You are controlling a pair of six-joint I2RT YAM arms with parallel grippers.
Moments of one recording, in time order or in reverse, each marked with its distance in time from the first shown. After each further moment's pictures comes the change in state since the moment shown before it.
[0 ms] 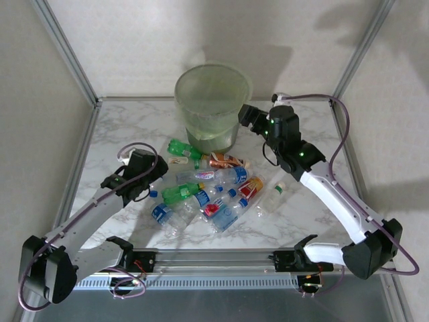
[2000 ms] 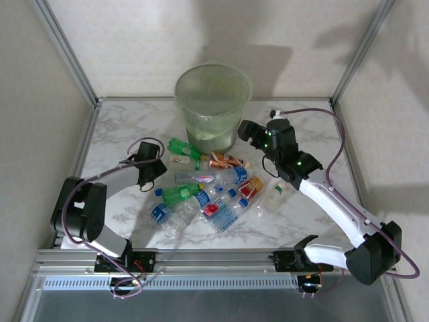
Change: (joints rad) left arm 0.151 0.477 0.064 0.227 0.111 0.084; right arm 0.000 -0.045 -0.152 0.002 -0.064 0.090
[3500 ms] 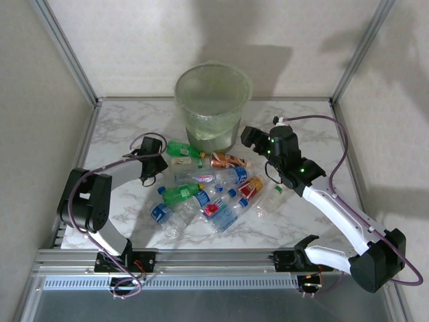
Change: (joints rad) left arm 0.000 0.092 0.084 -0.003 -0.024 0.023; right arm 0.000 -0.063 -0.075 0.000 0.004 0.011
